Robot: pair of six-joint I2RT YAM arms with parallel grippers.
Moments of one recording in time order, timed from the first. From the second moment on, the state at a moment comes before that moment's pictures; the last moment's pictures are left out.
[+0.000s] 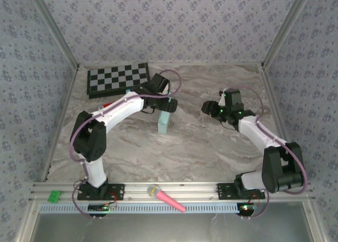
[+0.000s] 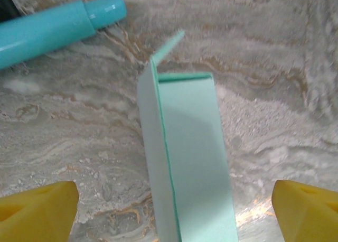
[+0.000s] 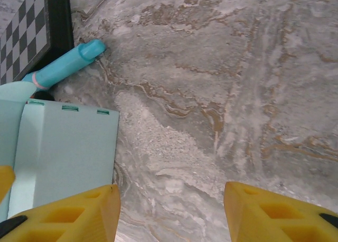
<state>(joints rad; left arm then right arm) -0.68 1.83 1.51 -0.69 -0.04 -0.31 0.20 1.34 0.80 -0.23 -0.32 0.59</state>
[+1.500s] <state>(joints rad) -0.66 1.99 1.73 -0.88 0.12 0.10 0.18 1.33 0.76 -0.24 -0.32 0.58</state>
